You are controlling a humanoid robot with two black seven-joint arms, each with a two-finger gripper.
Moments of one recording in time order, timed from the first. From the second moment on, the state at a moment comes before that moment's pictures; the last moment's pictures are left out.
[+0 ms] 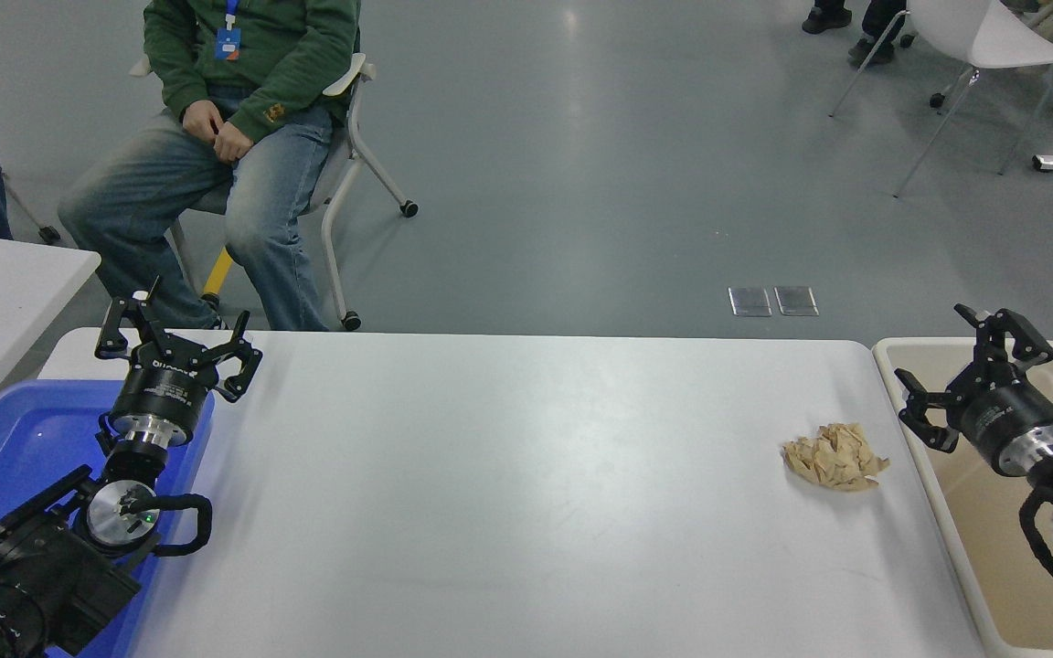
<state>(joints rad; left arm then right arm) -0.55 0.33 -0.83 -0.45 -0.19 -0.66 -0.50 0.47 -0.75 0.64 0.99 -0.04 0.17 0.30</state>
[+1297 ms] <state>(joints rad) -0.55 0.33 -0.83 -0.45 -0.19 -0.66 -0.50 0.98 -0.59 0.19 0.95 -0.09 -0.16 -0.70</state>
